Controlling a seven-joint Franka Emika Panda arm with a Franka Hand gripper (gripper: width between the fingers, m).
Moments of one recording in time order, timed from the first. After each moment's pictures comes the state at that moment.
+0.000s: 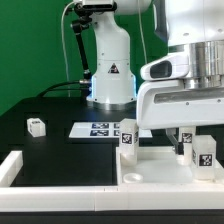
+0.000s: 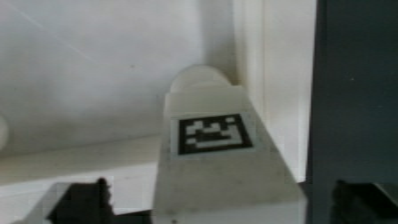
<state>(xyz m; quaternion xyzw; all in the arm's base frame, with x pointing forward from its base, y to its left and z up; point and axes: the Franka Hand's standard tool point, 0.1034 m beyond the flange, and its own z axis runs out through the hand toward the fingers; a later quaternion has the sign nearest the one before) 0.632 0.116 0.075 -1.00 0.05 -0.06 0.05</state>
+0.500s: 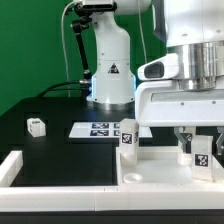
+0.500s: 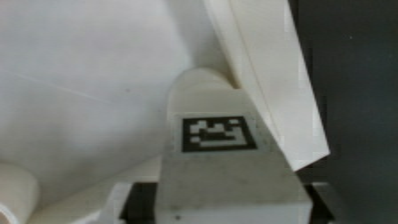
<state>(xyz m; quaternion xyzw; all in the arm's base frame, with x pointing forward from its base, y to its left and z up) 0.631 0.114 0.074 -0.97 0.23 -0.05 0.06</state>
